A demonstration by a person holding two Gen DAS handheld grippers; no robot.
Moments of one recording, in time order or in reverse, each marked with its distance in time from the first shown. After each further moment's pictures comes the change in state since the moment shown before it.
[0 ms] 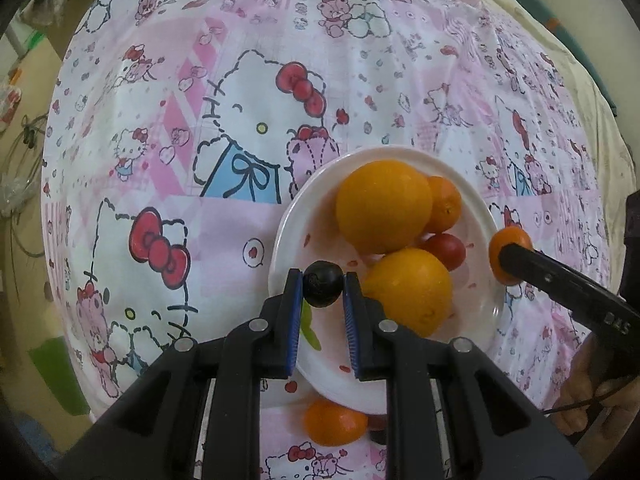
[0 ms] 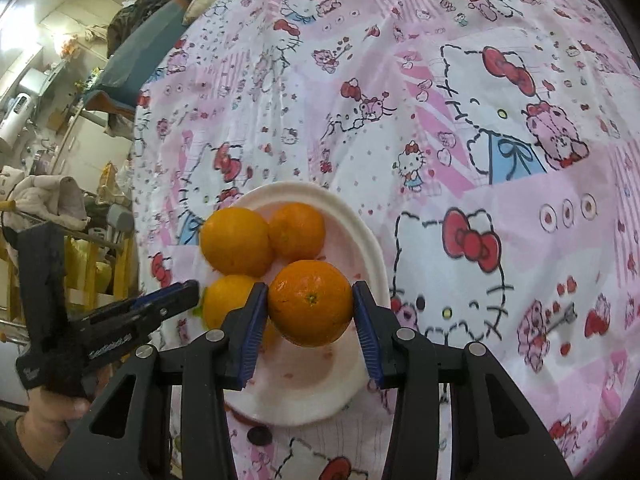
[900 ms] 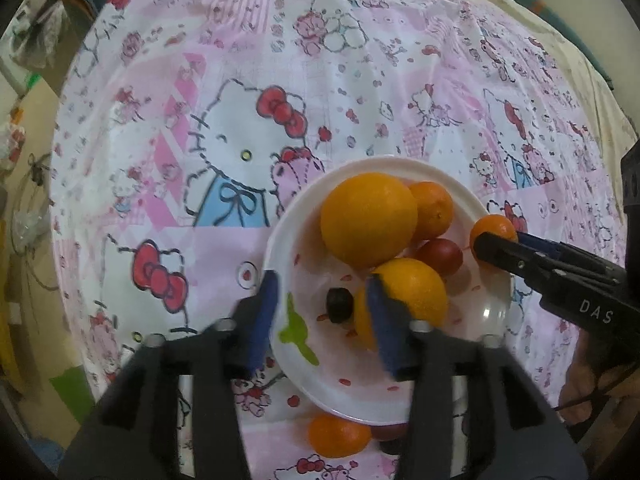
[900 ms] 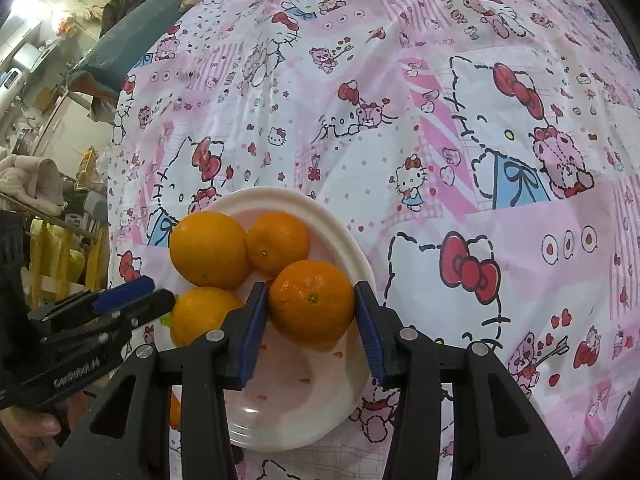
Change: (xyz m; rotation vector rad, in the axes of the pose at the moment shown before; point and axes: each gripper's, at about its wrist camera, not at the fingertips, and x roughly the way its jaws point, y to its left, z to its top) left arm -0.005 -0.020 0.002 0.102 -0.065 0.066; right arm 0.009 0.006 0.003 -0.063 -0.011 -0.073
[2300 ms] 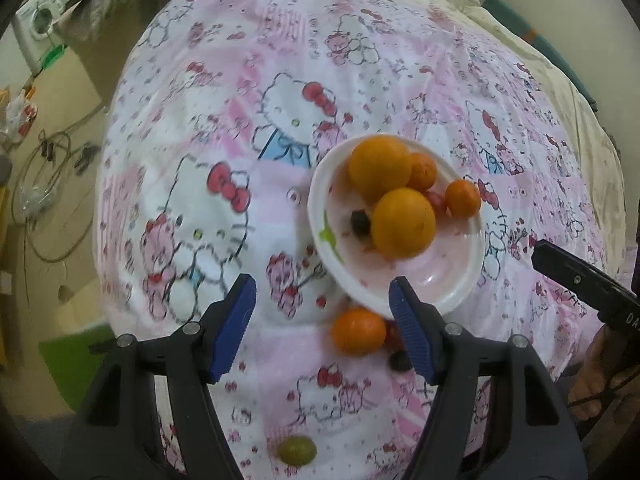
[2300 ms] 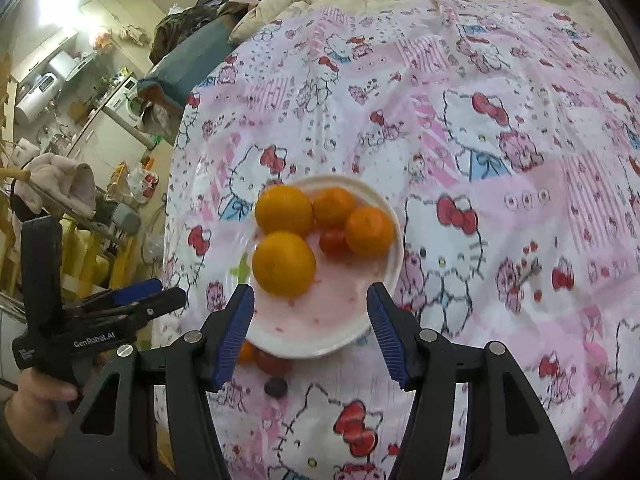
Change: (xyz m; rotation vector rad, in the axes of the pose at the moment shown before) left arm -0.068 0.033 -0.077 -0.080 -0.073 -0.044; right arm -0.086 0.027 -0.078 -0.028 -0.137 0.087
